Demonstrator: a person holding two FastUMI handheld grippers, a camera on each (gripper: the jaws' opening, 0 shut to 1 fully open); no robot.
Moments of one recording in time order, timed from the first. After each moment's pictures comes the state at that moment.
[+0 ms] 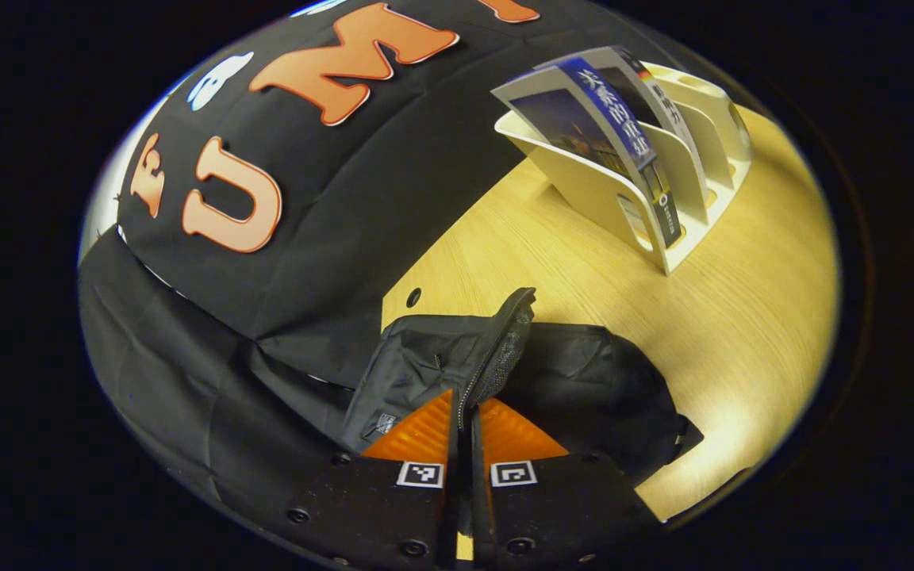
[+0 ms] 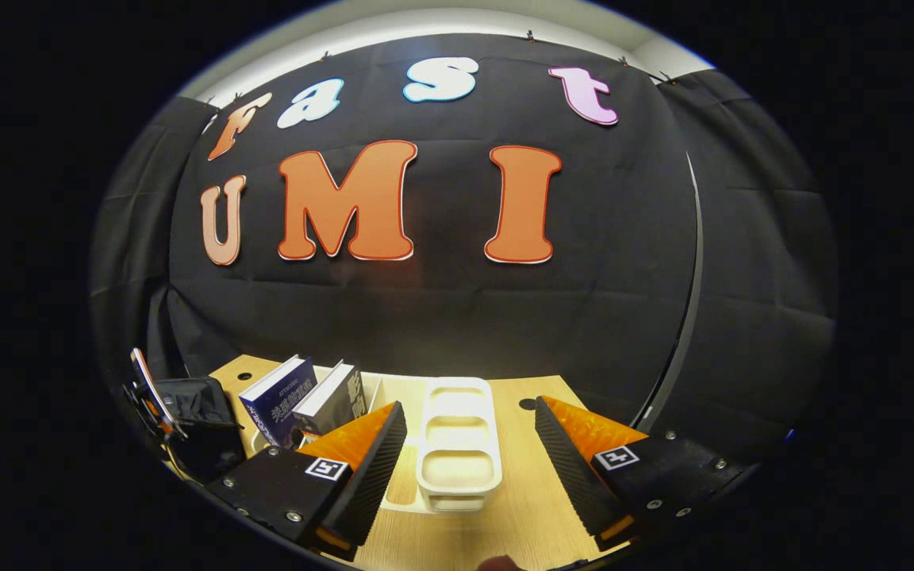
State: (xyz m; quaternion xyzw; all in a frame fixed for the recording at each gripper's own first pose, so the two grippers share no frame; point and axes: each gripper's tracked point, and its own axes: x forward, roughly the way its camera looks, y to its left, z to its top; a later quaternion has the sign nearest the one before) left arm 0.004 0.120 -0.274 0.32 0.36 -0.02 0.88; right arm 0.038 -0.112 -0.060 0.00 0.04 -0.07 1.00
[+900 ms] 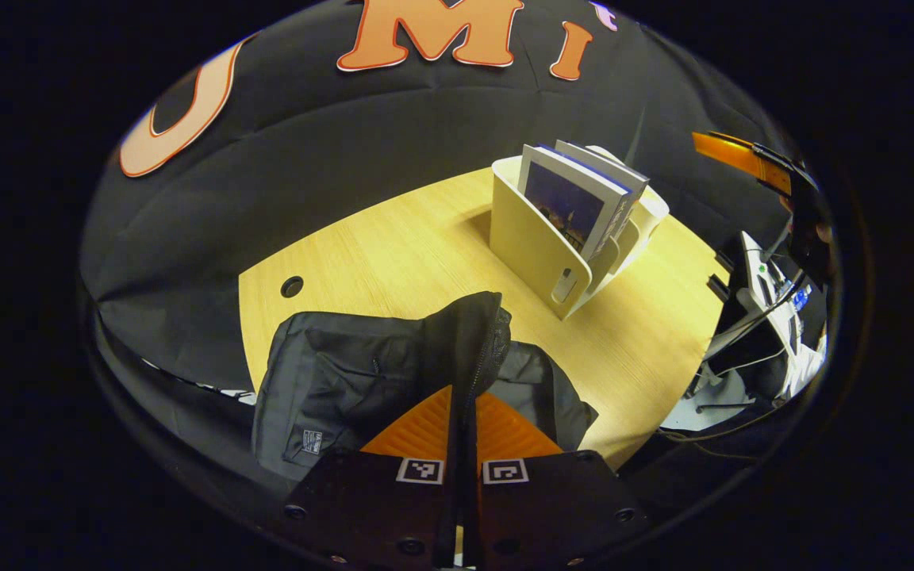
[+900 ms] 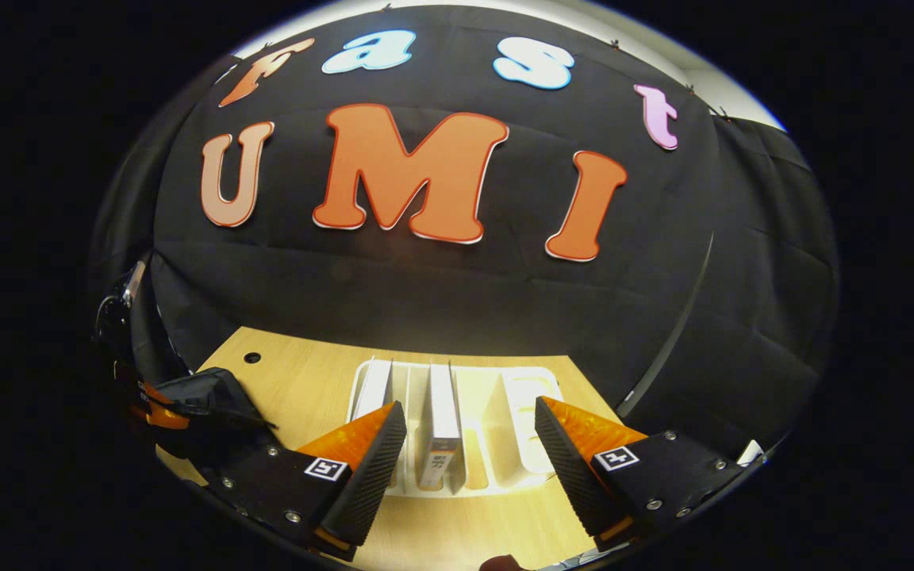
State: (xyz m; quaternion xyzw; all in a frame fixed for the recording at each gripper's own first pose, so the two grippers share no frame) left arm 0.033 0.169 -0.219 0.09 0.44 -0.31 0.84; right arm 0.058 0.088 -0.021 -0.05 0.17 -0.11 0.98
